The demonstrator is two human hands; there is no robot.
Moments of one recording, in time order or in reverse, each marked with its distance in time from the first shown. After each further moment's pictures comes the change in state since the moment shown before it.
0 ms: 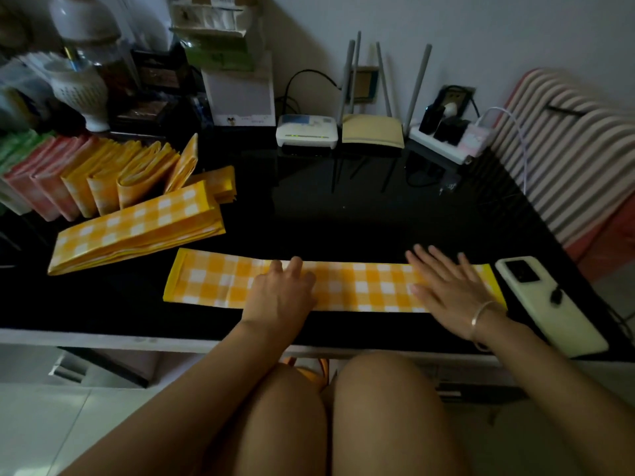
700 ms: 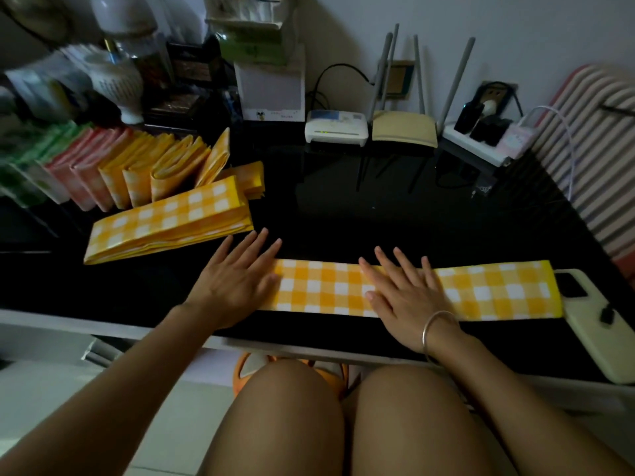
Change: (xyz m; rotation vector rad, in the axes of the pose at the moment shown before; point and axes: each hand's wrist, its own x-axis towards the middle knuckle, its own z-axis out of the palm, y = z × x) left_hand 0.001 -0.126 0.050 -0.107 -0.011 0.028; right_hand 0.027 -0.107 -0.001 0.023 -0.028 -0.073
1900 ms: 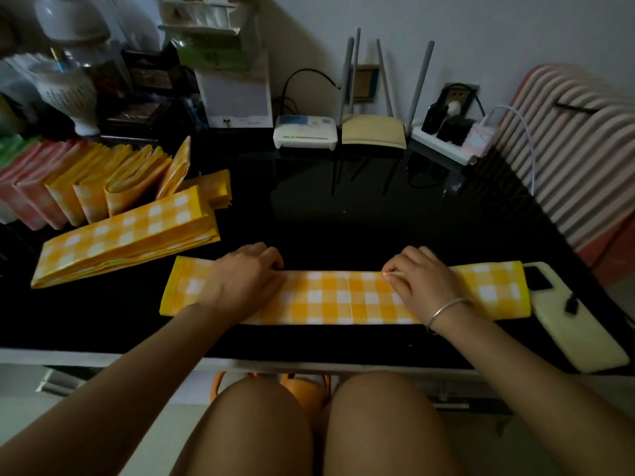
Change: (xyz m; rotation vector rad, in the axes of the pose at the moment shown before) left_hand 0.039 0.054 -0.018 -0.131 0.215 0.057; right_hand 0.005 0.061 -0.014 0.165 0.343 0.024
